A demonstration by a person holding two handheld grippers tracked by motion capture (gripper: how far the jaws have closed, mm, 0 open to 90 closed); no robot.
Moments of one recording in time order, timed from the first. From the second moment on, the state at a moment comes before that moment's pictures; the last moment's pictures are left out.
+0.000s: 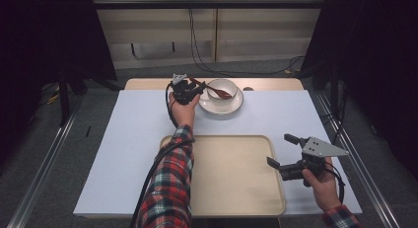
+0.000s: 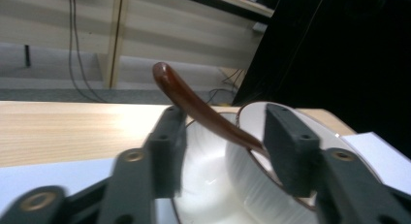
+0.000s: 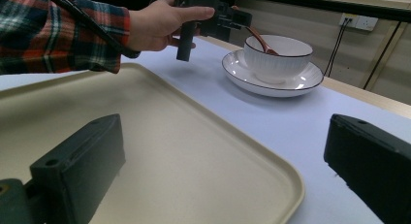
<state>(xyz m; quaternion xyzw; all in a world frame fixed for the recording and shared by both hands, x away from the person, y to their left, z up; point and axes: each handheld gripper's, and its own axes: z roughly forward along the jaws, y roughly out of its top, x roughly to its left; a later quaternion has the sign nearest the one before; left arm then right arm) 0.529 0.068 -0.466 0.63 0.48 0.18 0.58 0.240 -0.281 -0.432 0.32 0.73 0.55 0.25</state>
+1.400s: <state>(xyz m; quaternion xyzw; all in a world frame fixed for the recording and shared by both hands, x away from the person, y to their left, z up) 0.500 0.110 -0.402 0.57 0.43 0.13 0.69 0.241 -0.278 -0.433 0.31 0.74 0.55 0.24</state>
